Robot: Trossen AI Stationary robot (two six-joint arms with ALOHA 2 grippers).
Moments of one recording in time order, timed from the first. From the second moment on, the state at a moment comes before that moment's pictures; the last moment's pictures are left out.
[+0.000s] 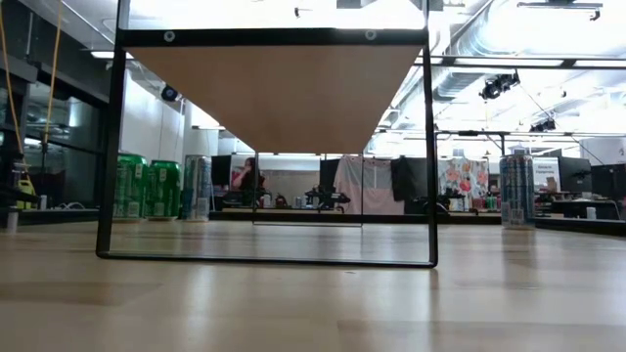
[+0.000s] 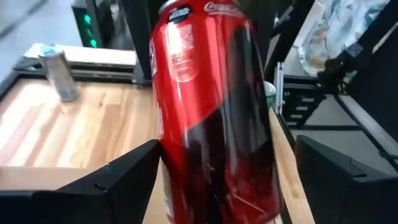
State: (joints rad) left arm -0.12 1.38 1.30 -0.33 0.04 -0.13; right arm 0.15 1.59 1.87 -1.04 0.01 0.15
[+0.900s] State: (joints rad) left arm -0.06 1.41 1.35 -0.54 -0.06 -0.07; right arm 0.14 1.60 1.95 -1.10 0.09 0.13
